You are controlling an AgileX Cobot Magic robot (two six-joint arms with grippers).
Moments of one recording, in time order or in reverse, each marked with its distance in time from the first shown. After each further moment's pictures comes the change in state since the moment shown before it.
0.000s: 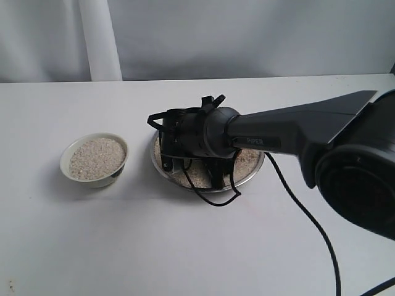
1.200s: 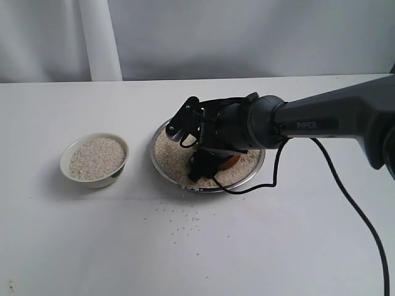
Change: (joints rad) left arm 0.000 0.000 0.000 0.000 0.000 0.000; right arm -0.087 -0.153 0.233 0.041 -0.379 0.724
